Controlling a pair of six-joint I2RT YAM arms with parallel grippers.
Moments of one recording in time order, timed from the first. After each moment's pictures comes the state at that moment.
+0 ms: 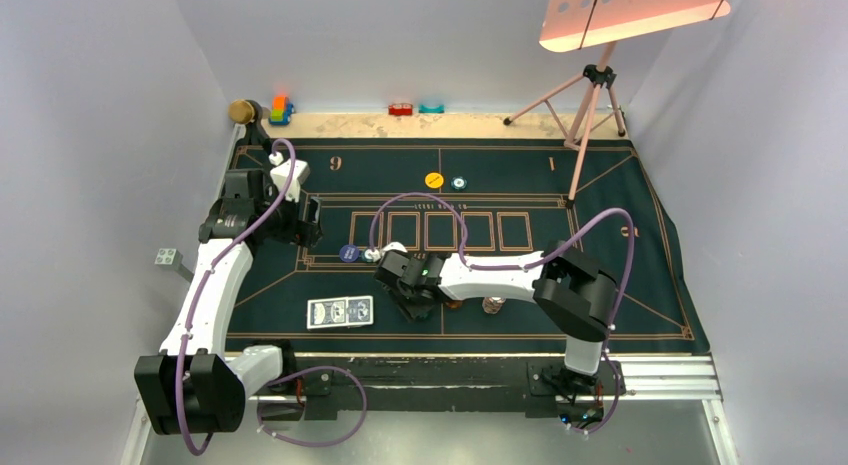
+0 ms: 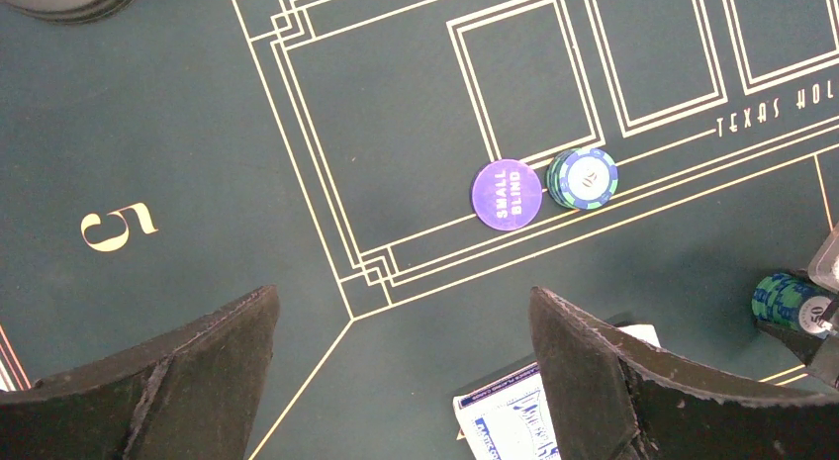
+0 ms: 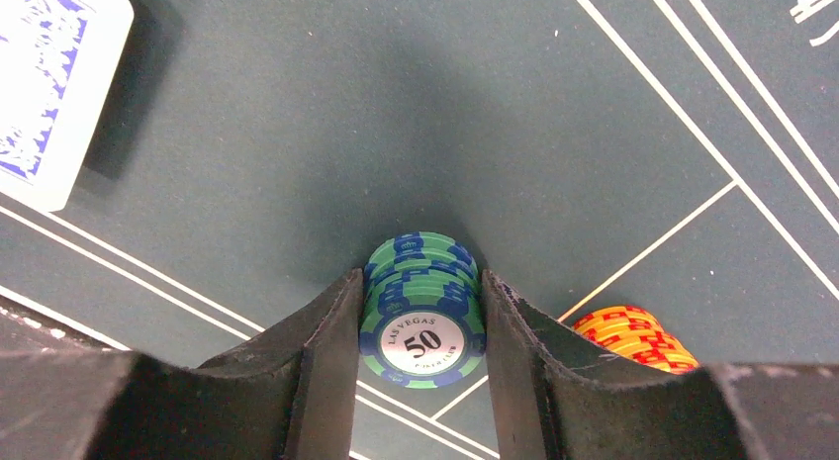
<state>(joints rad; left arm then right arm) 0.05 1.10 0.92 -0.67 0.28 0.21 1.18 1.84 1.18 -0.56 0.21 0.44</state>
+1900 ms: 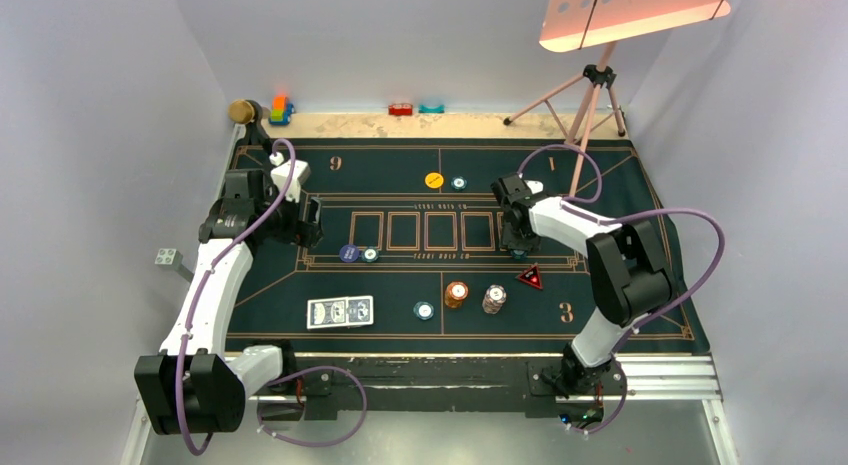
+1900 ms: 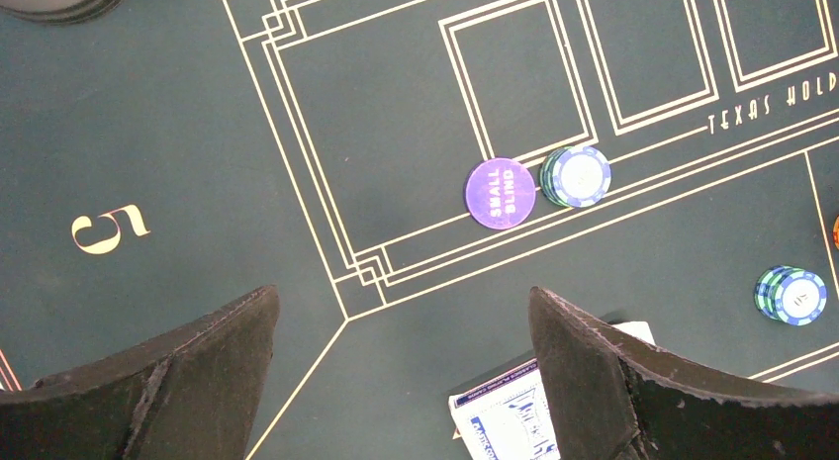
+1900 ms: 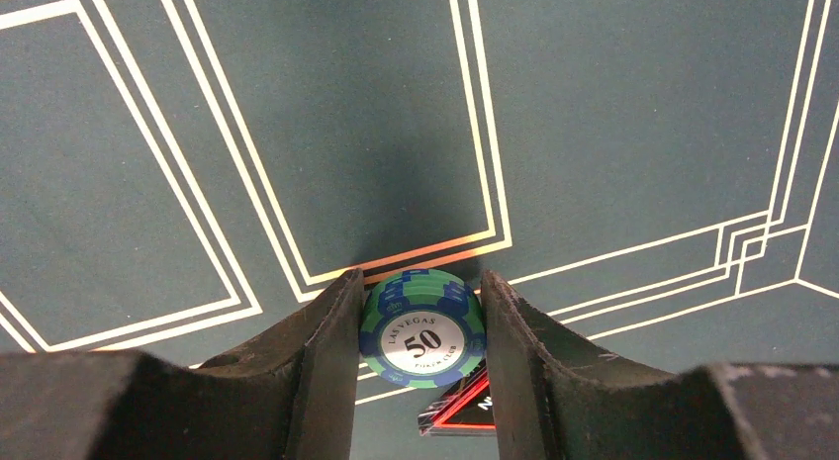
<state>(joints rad) 0.05 1.10 0.92 -0.67 0.30 0.21 0.41 1.69 1.01 -0.60 0.37 0.56</state>
